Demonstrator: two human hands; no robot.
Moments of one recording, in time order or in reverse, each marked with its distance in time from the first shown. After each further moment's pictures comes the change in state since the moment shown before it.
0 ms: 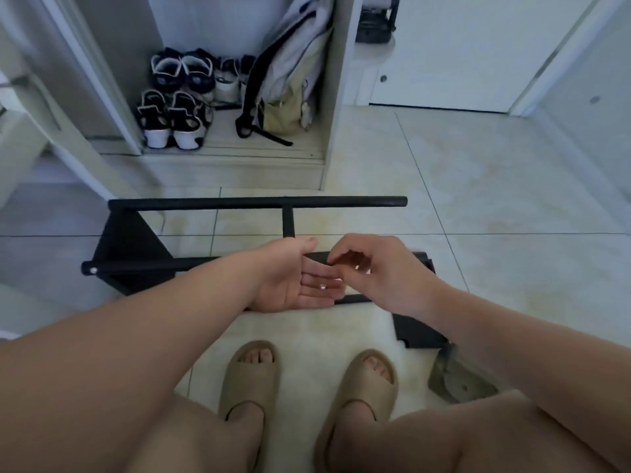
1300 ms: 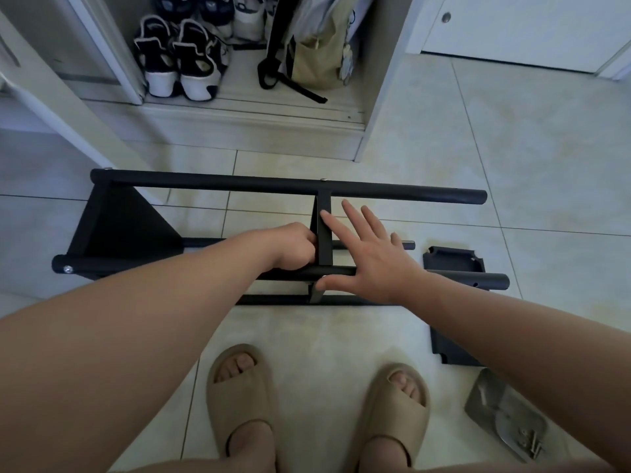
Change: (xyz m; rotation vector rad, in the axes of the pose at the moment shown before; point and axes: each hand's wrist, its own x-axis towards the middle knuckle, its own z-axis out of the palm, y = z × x) left_hand 0.111 0.050 -0.095 1.126 0.339 0.141; right_hand 0.123 0.110 0.084 -0.465 -0.319 0.148
